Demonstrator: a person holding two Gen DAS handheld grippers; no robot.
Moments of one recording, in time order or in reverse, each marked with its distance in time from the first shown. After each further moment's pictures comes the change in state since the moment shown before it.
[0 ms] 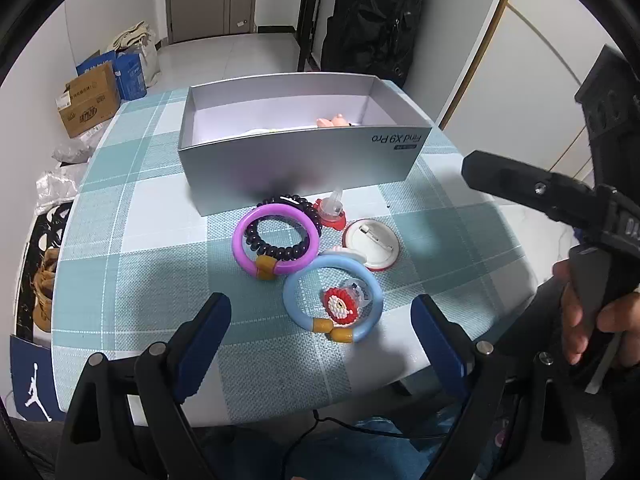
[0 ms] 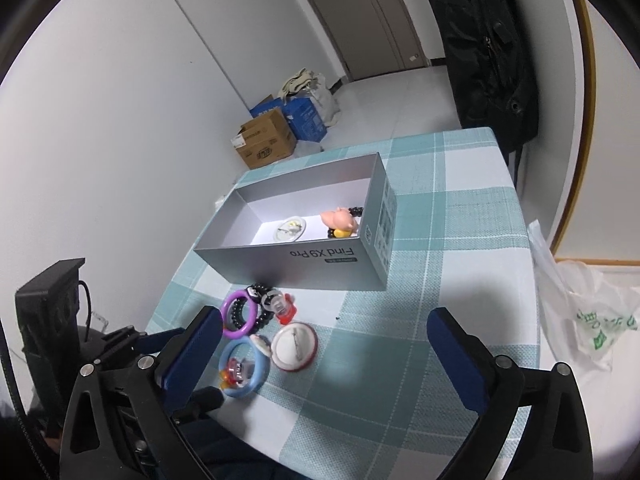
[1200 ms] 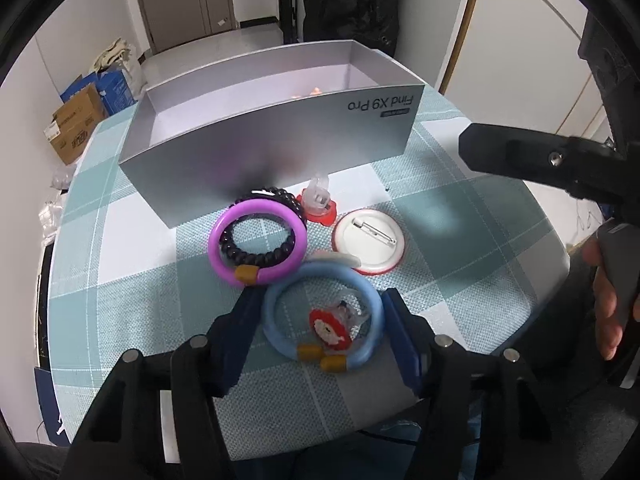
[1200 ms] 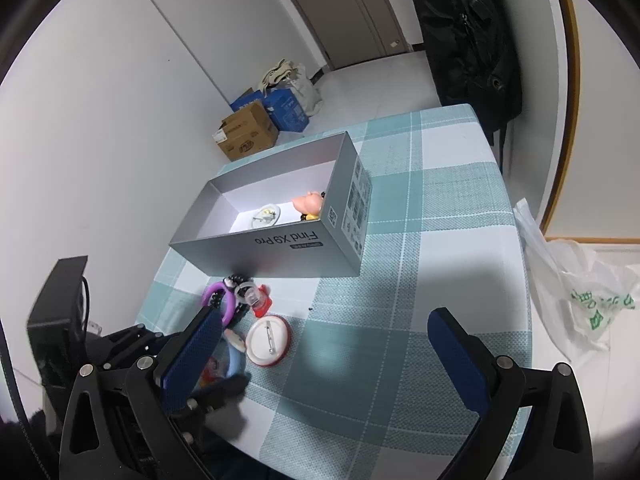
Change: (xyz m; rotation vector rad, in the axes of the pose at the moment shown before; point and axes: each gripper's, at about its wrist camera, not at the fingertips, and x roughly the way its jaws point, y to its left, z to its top) left arm 0.023 -0.017 0.007 0.123 0.066 0.061; right arm 0.009 -0.015 -0.004 0.061 0.041 -0.043
